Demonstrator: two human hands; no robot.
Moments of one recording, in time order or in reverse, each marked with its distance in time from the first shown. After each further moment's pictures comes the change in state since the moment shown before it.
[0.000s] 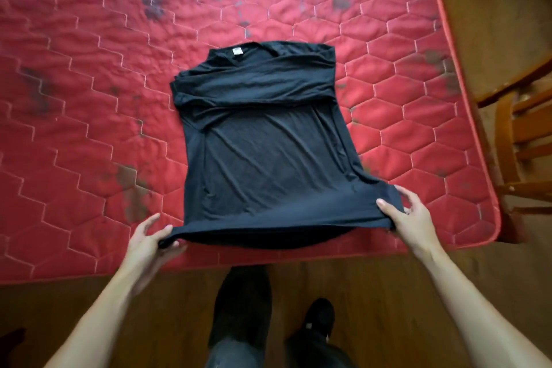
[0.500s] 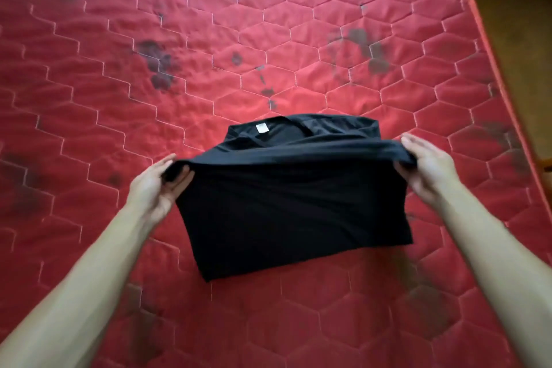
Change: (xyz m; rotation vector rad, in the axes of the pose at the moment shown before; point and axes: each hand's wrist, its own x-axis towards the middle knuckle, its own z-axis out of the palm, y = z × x) left_hand 0.190 0.292 0.116 -0.348 -0.119 0.175; right_hand 0.219 -0.257 0.129 0.546 0.043 0.022
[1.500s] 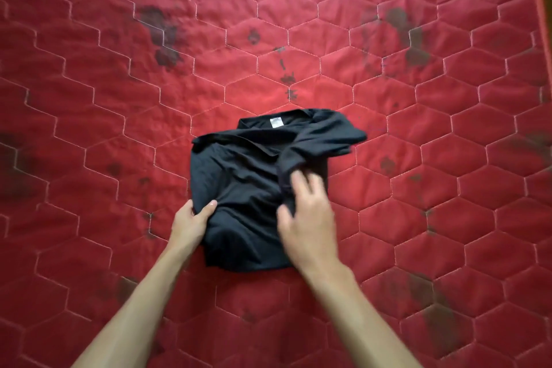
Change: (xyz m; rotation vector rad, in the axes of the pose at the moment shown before) left_hand 0.032 -0.092 -0.037 0.826 0.078 0.015; right_hand -0.115 0.099 0.156 -1.061 -0.274 -0.535
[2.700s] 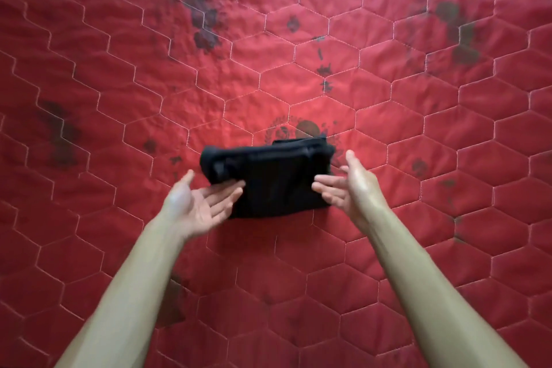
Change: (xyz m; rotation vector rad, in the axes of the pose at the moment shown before) left_hand -0.028 0.051 -0.060 -0.806 -0.232 -0.582; right_hand 0.064 0.010 -0.017 0.898 -0.221 0.827
